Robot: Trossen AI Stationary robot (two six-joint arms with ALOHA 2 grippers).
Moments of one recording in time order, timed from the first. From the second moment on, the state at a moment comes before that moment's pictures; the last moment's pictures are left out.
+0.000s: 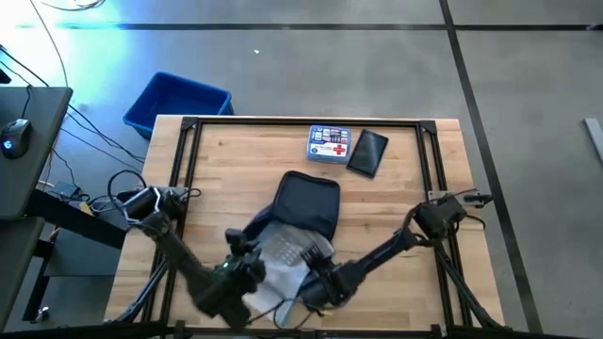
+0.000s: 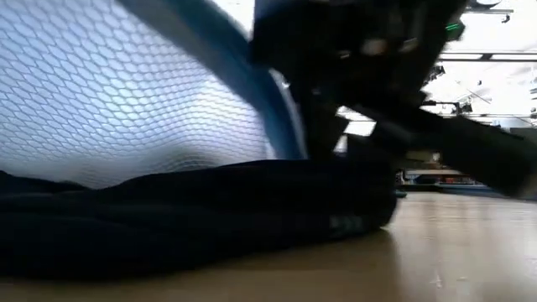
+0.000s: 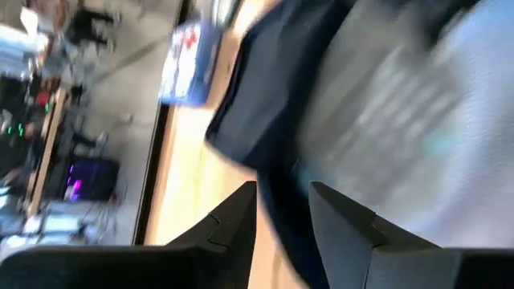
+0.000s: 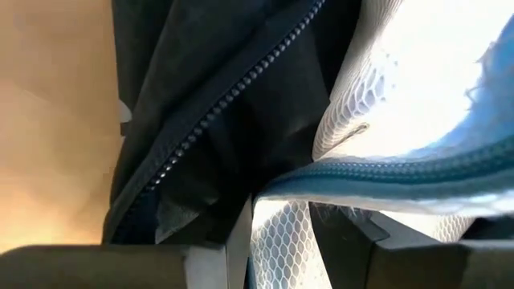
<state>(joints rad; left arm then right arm) -0.80 1.95 1.68 -1.57 -0.91 -0.88 0.58 2.32 1.75 -0.90 0.52 -0.17</state>
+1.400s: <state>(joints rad) -0.37 1.68 0.91 -0.52 -0.47 -0.47 0.73 2.32 1.75 -0.90 0.81 0.08</state>
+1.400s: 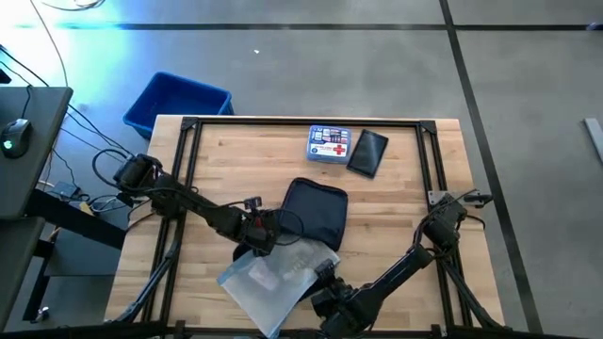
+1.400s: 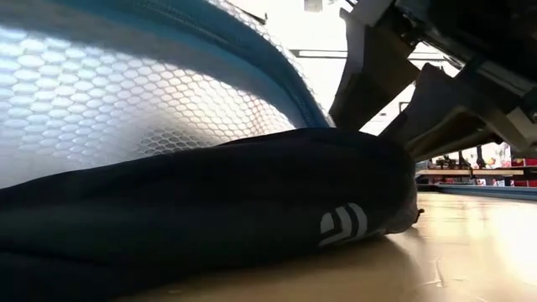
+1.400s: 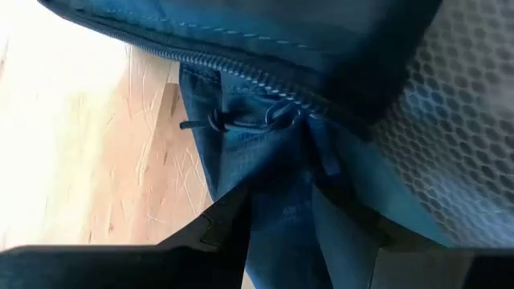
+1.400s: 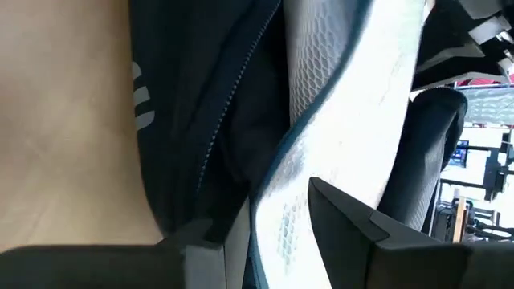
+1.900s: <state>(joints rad) -0.45 1.70 0.99 -0.52 -0.64 -0.40 0.73 2.32 1.75 -0.90 0.81 0.11</state>
